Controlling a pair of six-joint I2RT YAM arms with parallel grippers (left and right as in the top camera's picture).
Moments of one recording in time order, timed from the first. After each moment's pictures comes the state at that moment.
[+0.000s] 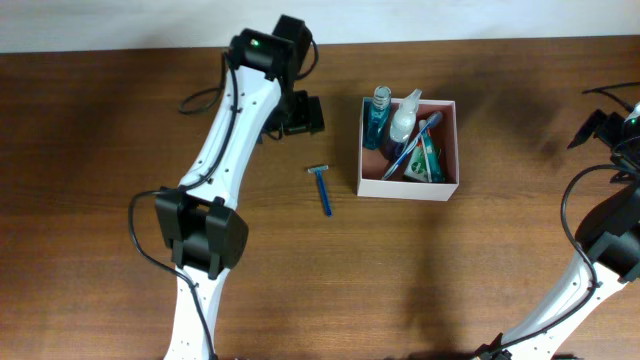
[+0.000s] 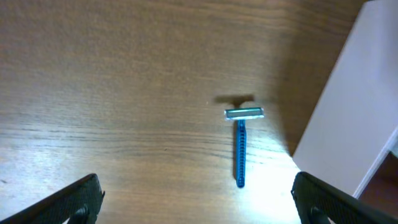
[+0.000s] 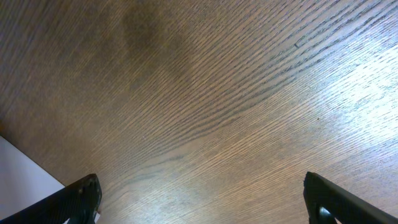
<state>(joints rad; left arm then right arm) -0.38 2.36 2.48 -1.58 0.00 -0.52 -0.64 2.40 2.38 -1.55 -0.15 0.11</state>
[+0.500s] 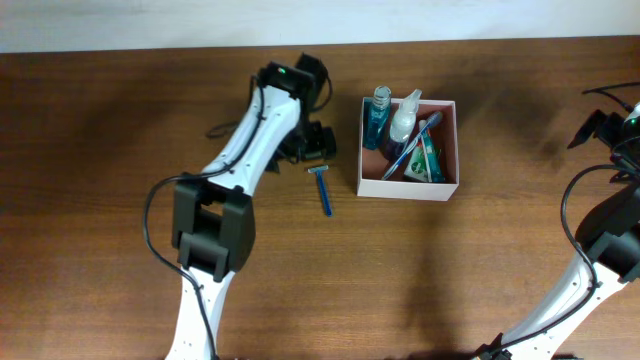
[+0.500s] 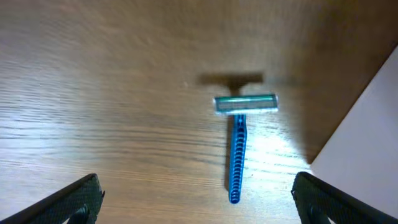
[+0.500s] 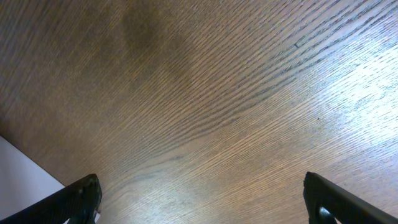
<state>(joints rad) -0.43 2.36 2.16 -1.38 0.07 -0.60 -0.64 2.40 2.38 -1.55 -0.15 0.11</state>
